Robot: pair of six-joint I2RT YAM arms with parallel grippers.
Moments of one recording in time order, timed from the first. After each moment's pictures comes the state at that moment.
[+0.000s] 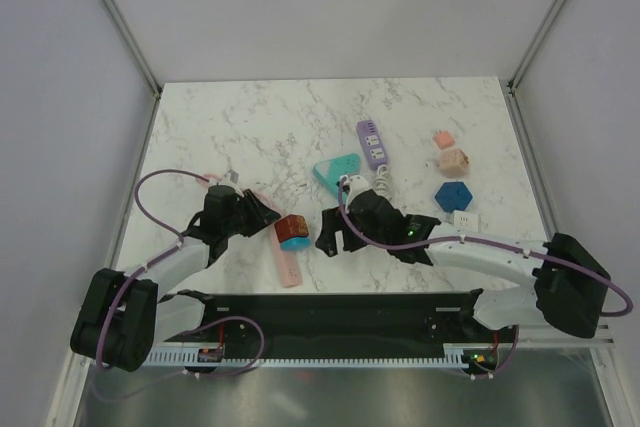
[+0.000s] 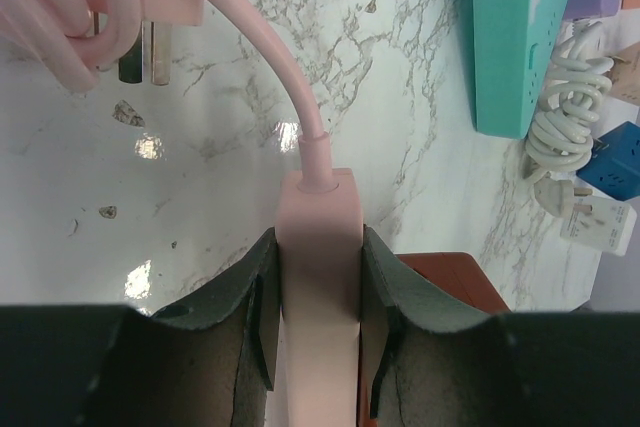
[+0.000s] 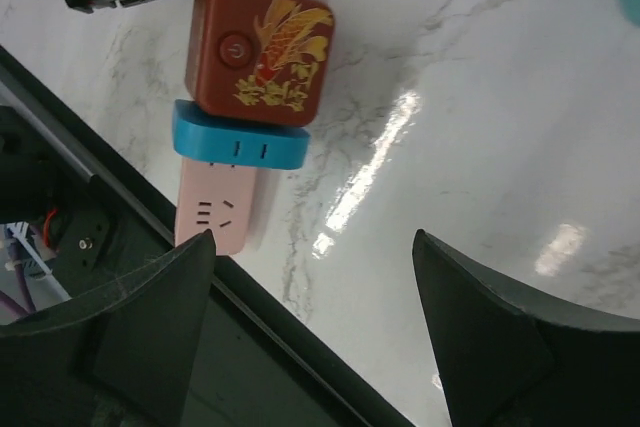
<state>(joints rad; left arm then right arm) -0.28 1.15 0.34 0.15 0.22 -0.80 0.96 1.29 0.76 -0.13 0.04 0.60</state>
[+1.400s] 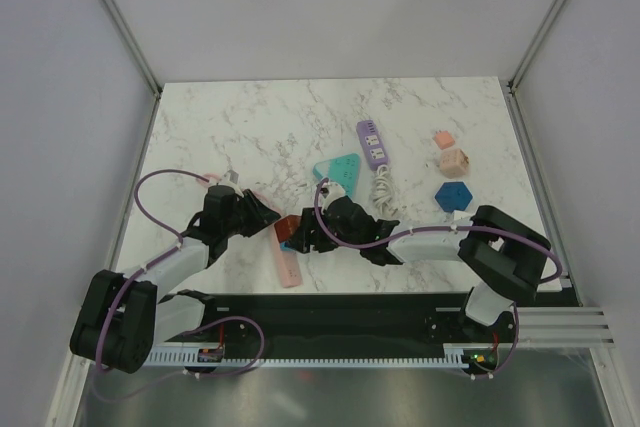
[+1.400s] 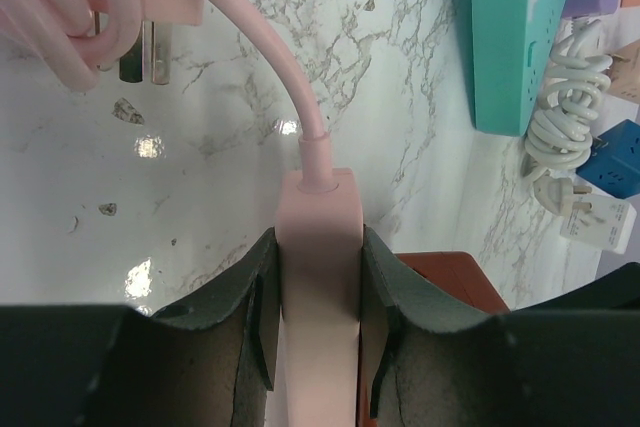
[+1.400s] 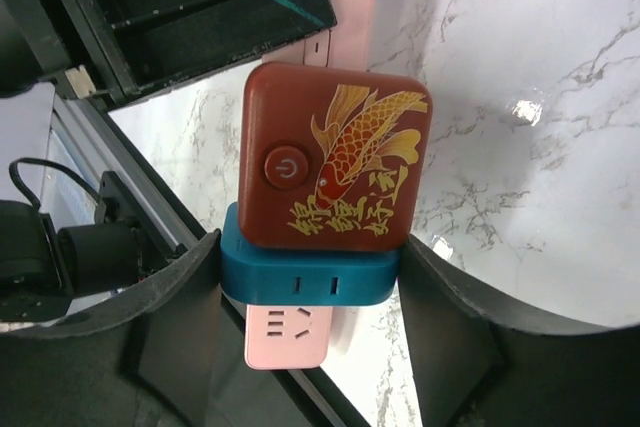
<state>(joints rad) -0.28 1.14 0.34 0.14 0.22 -0.80 1.02 1.65 0.76 0.37 -0.05 0.83</state>
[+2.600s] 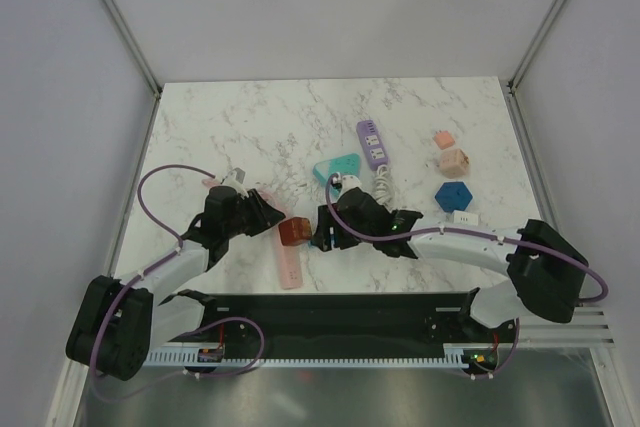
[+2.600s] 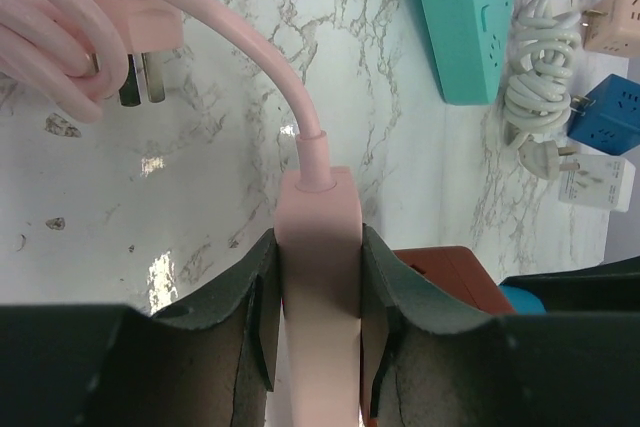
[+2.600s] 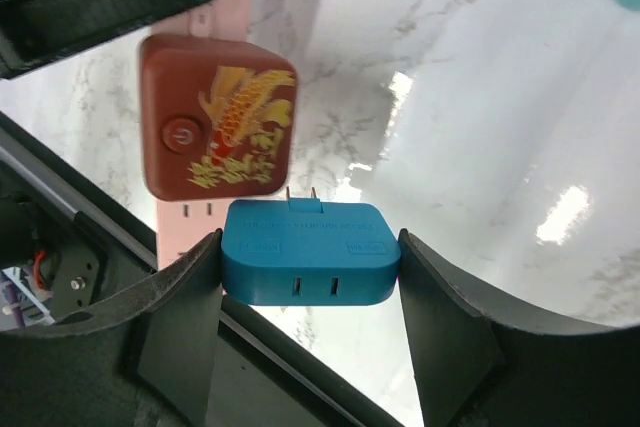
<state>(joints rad) -0.32 1.10 0.34 0.17 0.24 -0.73 0.99 1.46 0.83 -0.10 0.06 0.69</state>
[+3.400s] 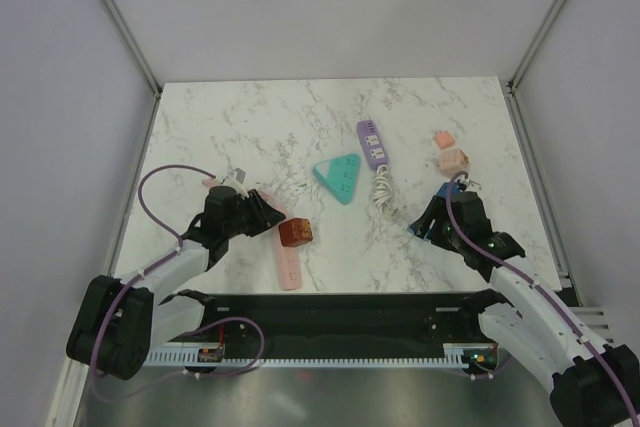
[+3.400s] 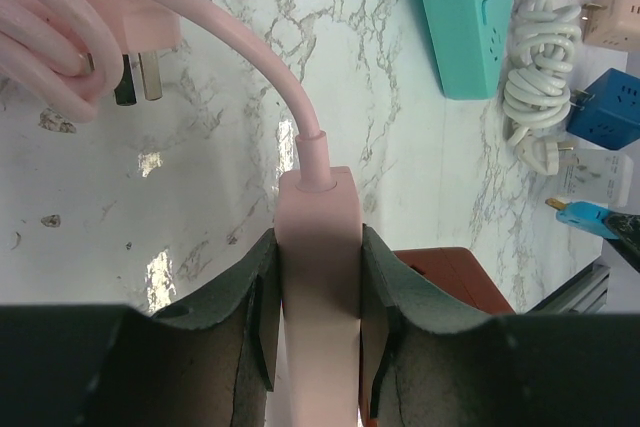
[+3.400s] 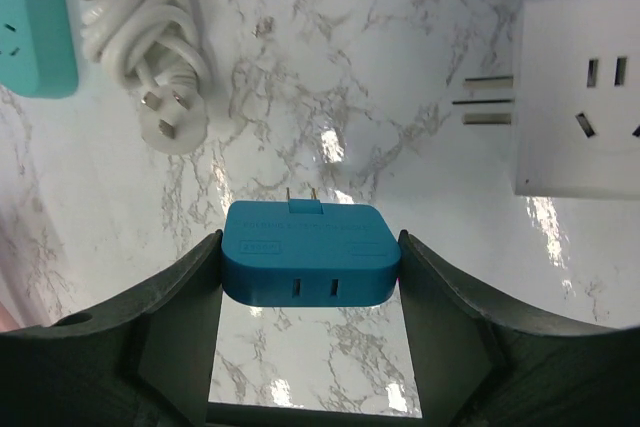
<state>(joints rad) -0.32 1.10 0.34 0.17 0.26 -0.73 0.35 0.78 0.48 -0.49 0.10 0.70</state>
